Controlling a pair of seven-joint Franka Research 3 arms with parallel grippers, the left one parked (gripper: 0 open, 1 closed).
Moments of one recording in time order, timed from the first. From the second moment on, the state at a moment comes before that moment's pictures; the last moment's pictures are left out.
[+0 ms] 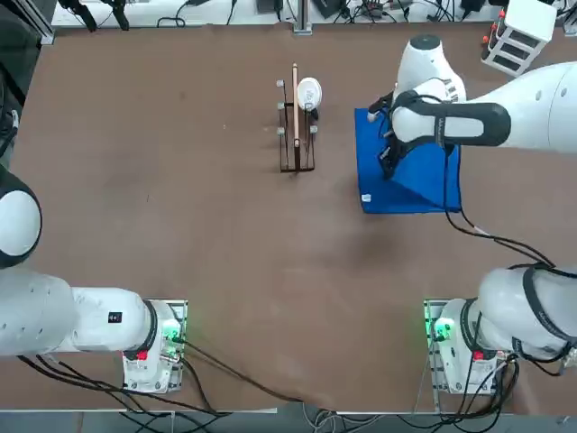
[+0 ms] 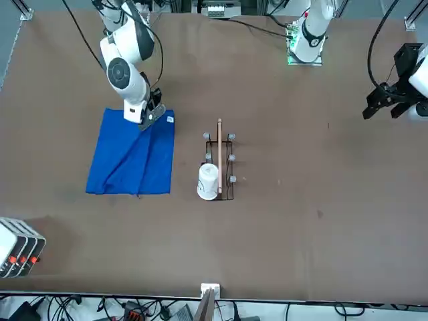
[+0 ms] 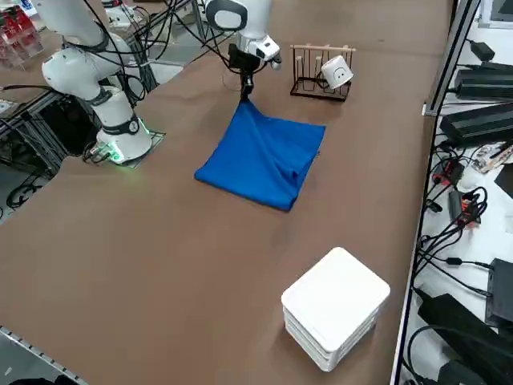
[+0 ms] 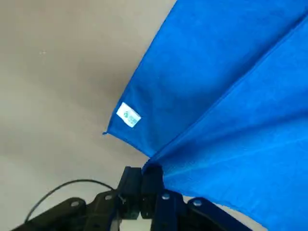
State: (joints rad) arm -0.36 0.10 0.89 -2.31 0.04 2.14 -0.06
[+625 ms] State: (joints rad) arm -0.30 0.09 0.89 -2.32 0.04 2.16 -0.04
